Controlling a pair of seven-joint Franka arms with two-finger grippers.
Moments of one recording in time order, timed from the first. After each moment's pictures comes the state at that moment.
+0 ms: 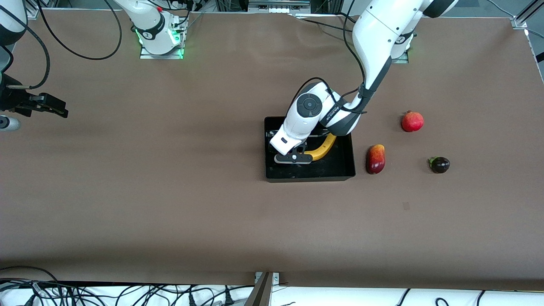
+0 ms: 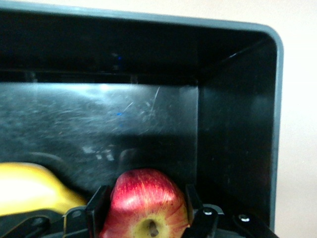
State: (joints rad) left arm -0.48 0.70 -0.24 -1.66 0.06 2.48 -0.77; right arm -0.02 0.06 -0.05 -1.66 -0.06 1.64 -0.07
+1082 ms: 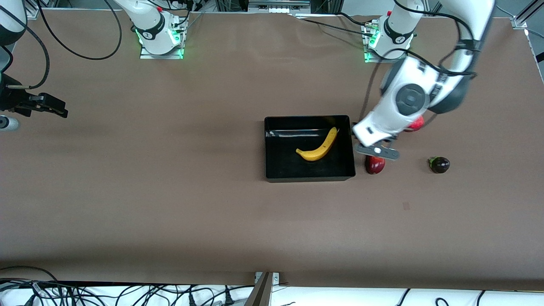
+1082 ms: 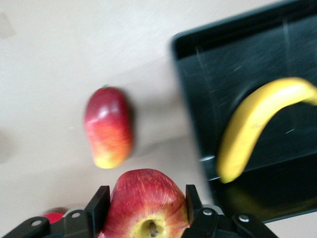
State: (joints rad) left arm -0.01 0.26 -0.29 -2.00 0.06 2.08 -0.07; right arm -0.02 0.06 -0.06 -1.66 -0.06 1.64 -0.07
